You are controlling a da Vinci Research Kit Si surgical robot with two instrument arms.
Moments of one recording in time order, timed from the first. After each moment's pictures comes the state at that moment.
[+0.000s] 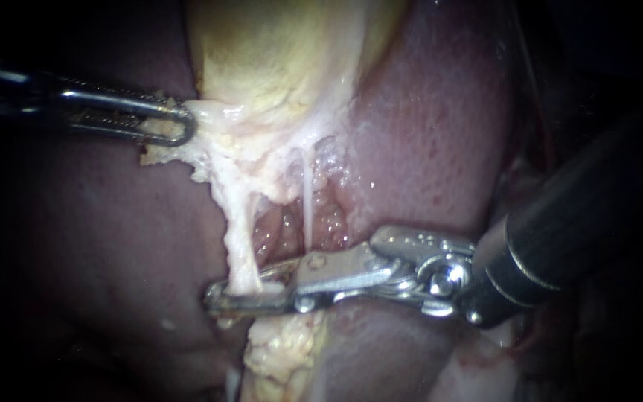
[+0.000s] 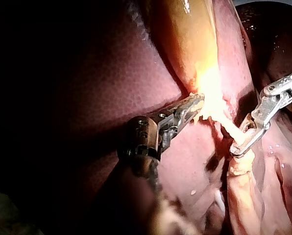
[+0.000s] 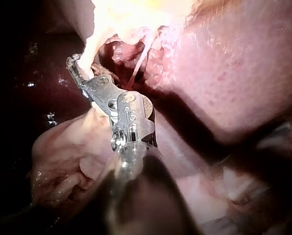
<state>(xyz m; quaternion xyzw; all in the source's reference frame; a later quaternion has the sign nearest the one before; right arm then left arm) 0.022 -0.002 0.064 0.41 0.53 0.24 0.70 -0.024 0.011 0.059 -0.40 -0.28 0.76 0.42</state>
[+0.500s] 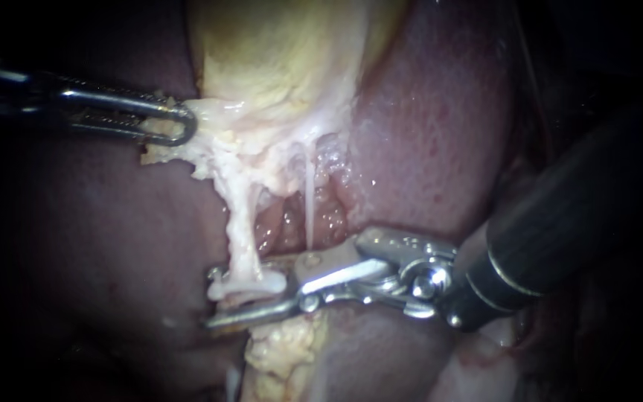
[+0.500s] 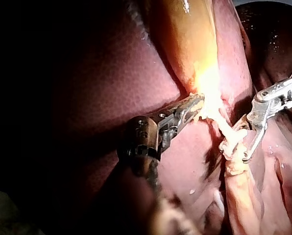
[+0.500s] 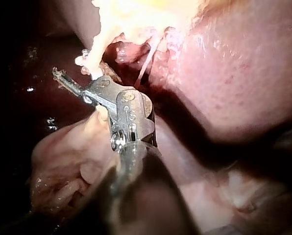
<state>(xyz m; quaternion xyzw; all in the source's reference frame) 0.024 -0.002 0.066 0.40 0.57 0.22 0.68 -0.024 0.011 0.059 -0.40 -0.28 0.76 0.43</state>
